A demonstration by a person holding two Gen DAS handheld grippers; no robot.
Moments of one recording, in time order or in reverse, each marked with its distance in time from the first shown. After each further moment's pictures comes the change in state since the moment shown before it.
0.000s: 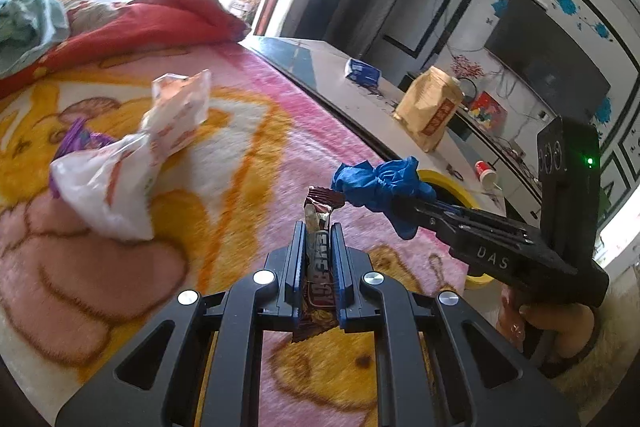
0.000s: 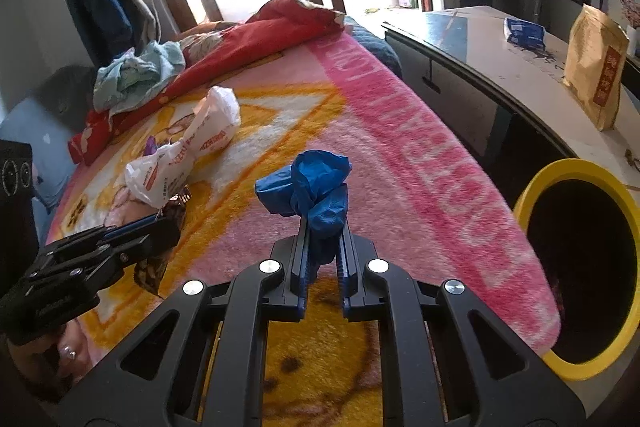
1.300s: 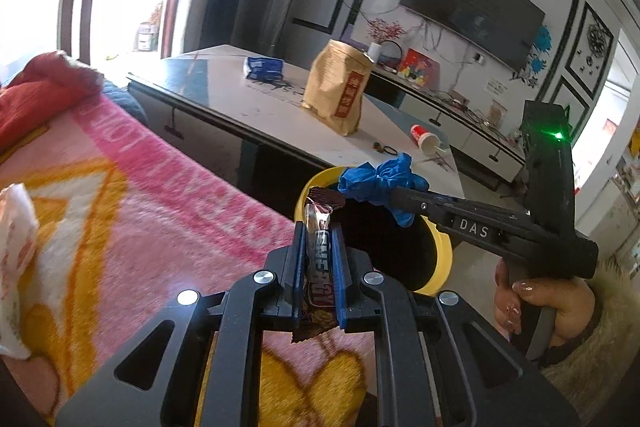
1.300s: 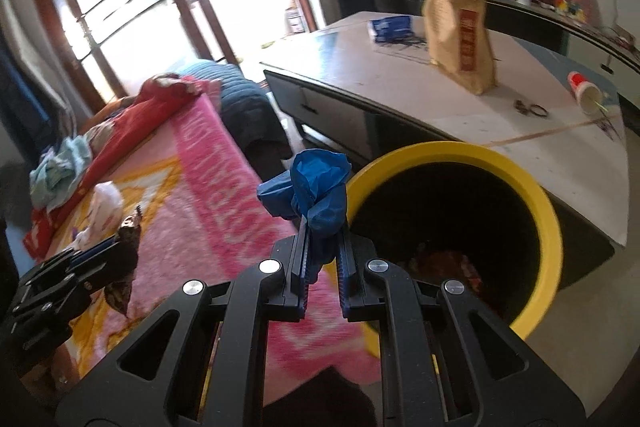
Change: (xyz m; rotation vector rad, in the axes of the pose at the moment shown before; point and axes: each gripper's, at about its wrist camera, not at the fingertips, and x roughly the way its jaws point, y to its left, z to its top) left arm 0.074 -0.129 0.029 0.281 0.045 -0.181; right arm -0.077 -0.147 -0.010 0.300 -0.123 -0.245
